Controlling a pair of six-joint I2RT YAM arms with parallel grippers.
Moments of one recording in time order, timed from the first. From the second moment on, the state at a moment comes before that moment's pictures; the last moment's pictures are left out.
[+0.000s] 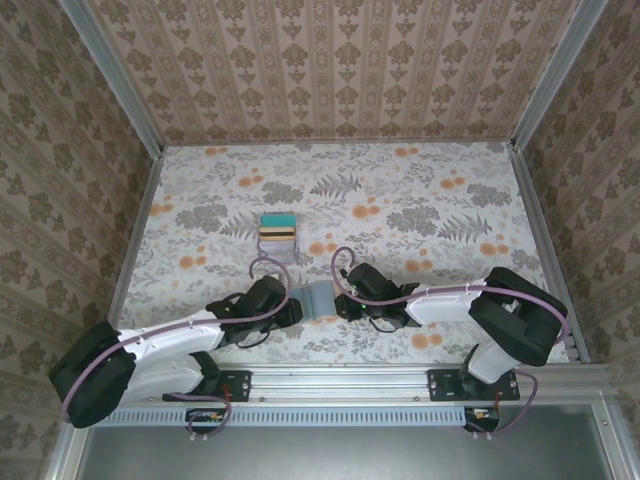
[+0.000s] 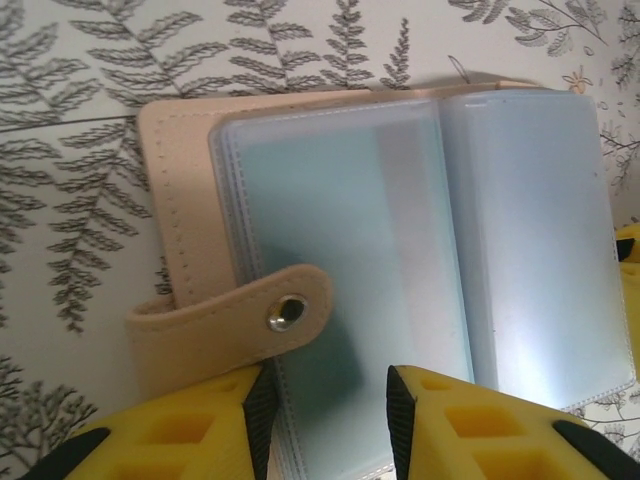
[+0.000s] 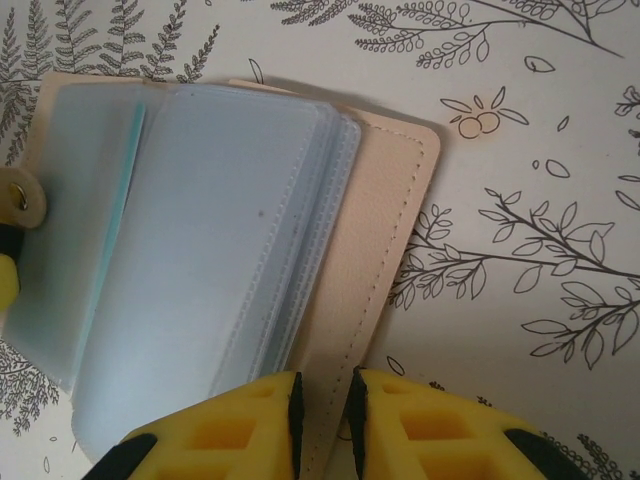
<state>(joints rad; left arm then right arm) -0.92 1.09 0.32 -0.14 0.00 -0.95 0.89 1.56 0.57 0.12 -0.05 0.60</state>
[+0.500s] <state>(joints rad) -0.95 1.10 0.35 -0.11 0.03 -0.95 0.89 1.56 0.57 0.13 -0.05 0.60</state>
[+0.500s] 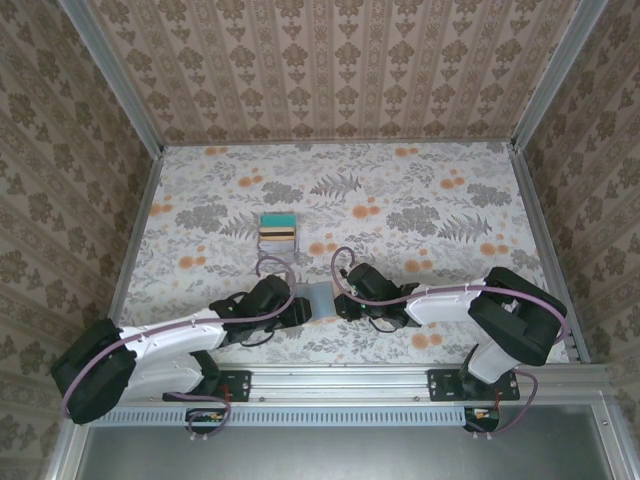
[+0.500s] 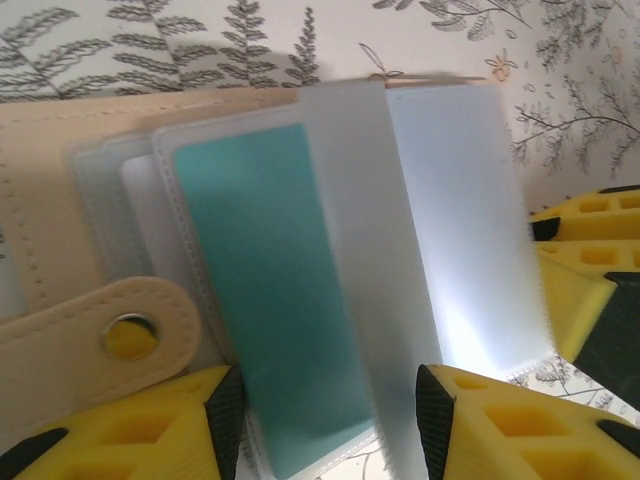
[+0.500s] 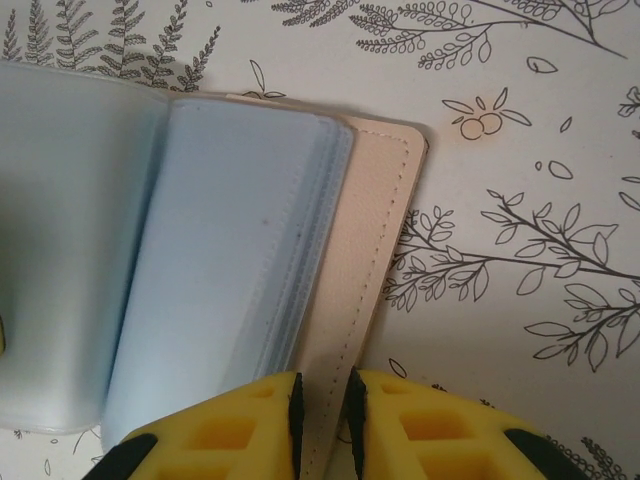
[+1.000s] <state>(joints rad) -0.97 1.12 0.40 -0.10 0.03 -0.91 0.89 1.56 0.57 0.13 -0.05 0.61</state>
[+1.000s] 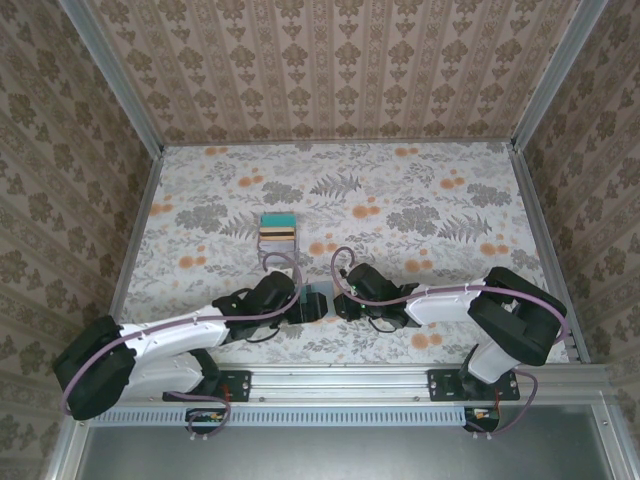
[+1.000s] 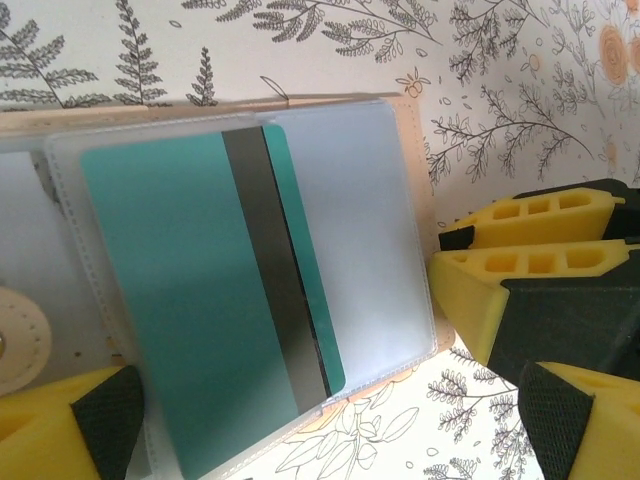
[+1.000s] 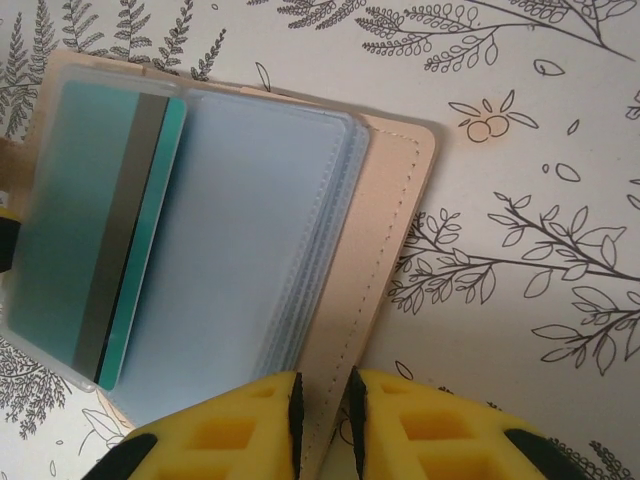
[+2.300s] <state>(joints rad) -0.82 1.00 0.31 -0.19 0.05 -0.85 0.94 1.67 0.77 0.10 -0.19 0.86</state>
